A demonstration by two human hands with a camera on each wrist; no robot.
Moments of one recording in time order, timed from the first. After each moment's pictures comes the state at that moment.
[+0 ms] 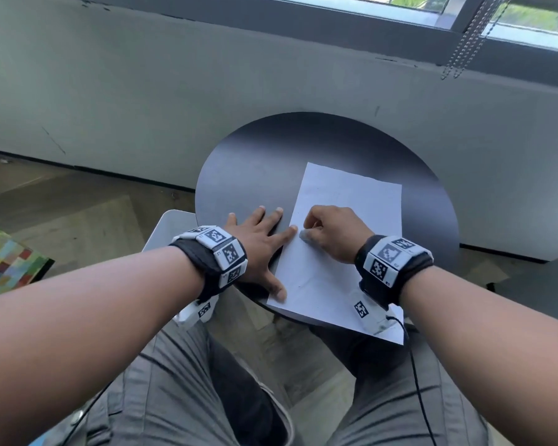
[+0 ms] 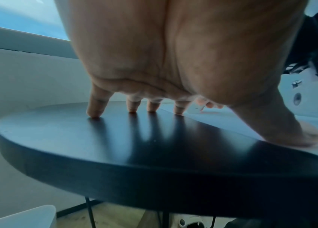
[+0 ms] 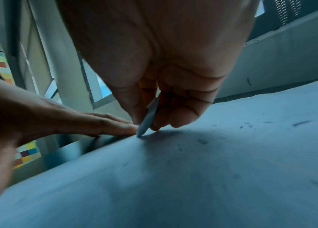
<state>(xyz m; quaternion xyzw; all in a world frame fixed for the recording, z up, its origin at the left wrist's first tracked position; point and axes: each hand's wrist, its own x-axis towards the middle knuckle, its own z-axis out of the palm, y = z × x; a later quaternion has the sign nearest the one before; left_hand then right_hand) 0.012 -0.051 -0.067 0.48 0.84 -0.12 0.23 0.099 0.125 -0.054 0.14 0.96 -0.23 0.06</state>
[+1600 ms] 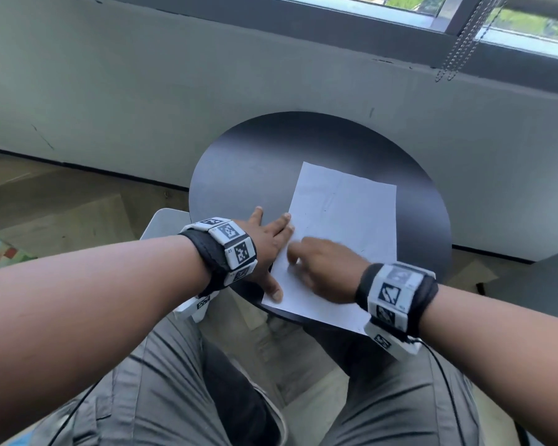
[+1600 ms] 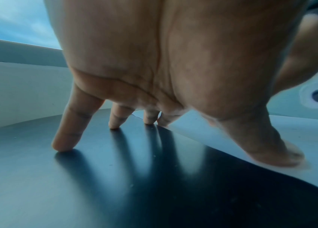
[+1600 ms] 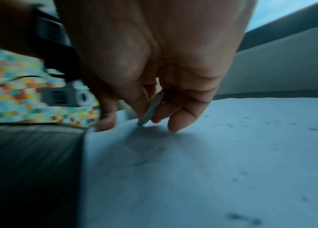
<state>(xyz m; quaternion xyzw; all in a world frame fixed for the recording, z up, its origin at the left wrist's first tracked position) 0.020 -0.037 -0.056 0.48 0.82 -0.18 0.27 0.139 0.095 -0.057 -0.02 0.98 -0.14 0.13</state>
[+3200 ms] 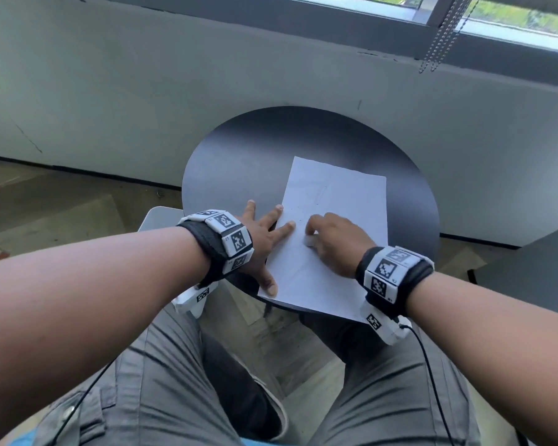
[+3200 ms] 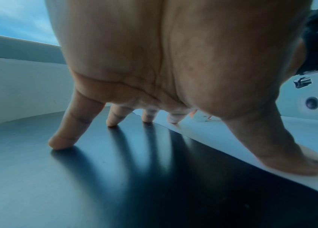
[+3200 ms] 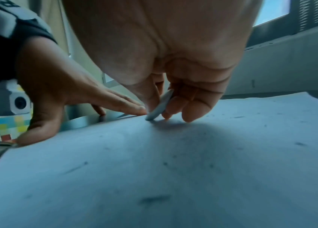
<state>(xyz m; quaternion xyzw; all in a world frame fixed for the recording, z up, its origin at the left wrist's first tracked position) 0.031 -0.035 -0.044 0.48 0.81 -0.19 0.28 0.142 0.119 -0.061 0.11 0.98 -0.12 0.08</state>
